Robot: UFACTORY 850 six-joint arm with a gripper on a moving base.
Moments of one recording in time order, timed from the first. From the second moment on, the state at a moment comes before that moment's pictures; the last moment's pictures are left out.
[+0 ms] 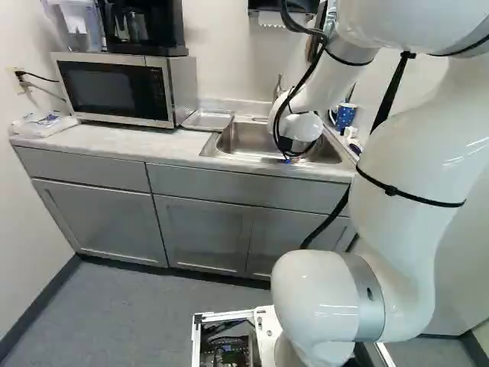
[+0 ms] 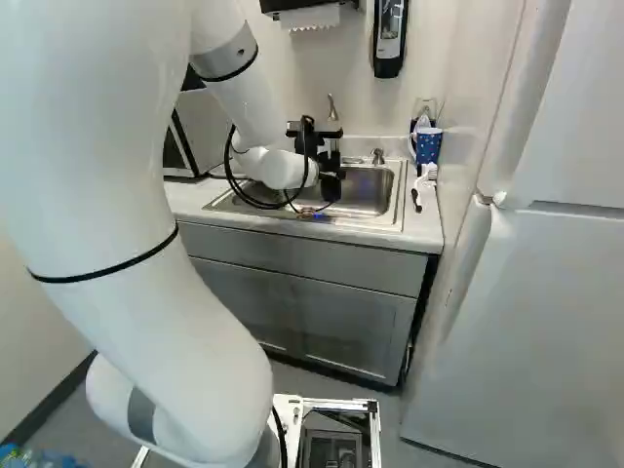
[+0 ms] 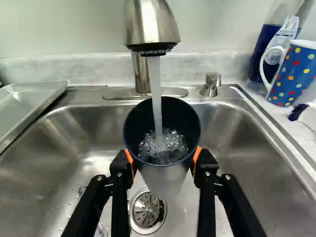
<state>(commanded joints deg) -9.4 -6.3 -41.6 8.4 32.9 -5.0</state>
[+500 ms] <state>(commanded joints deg) -9.4 -6.3 -41.6 8.4 32.9 -5.0</state>
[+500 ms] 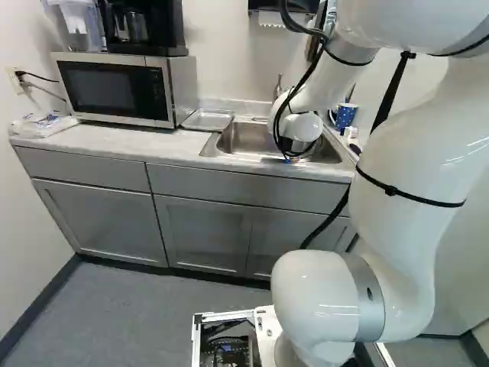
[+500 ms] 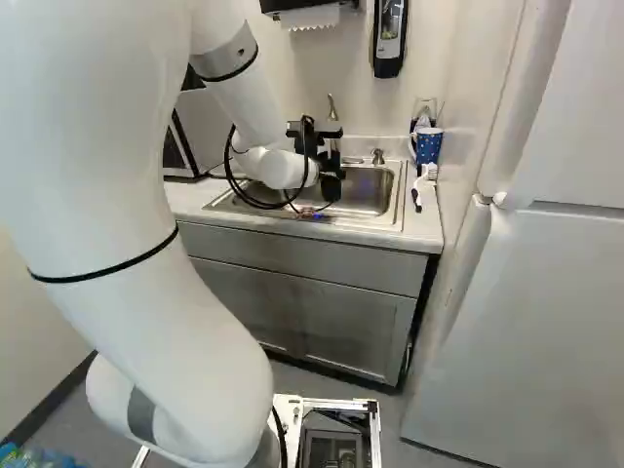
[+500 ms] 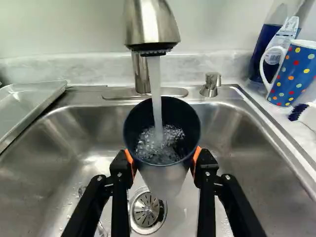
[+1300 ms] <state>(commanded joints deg) -9.3 -6.3 -41.6 8.4 32.9 -5.0</state>
